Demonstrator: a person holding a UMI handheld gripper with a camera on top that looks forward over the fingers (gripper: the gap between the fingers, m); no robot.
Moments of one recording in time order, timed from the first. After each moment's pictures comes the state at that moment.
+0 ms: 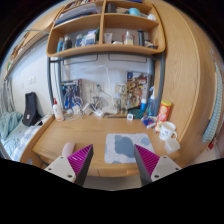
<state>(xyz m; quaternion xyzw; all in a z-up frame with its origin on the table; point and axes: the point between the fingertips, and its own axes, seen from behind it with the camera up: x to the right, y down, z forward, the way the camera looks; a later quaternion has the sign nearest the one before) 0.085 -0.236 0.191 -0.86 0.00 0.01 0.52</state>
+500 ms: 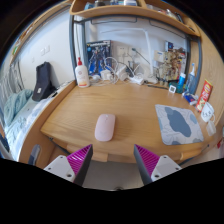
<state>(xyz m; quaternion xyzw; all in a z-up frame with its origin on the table) -0.117 -0.209 0.030 -0.91 -0.07 0.06 0.39</state>
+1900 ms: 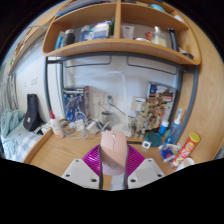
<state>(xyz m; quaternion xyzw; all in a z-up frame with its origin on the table) 0.035 -0.016 0.231 -0.85 -0.07 0.03 0.53</state>
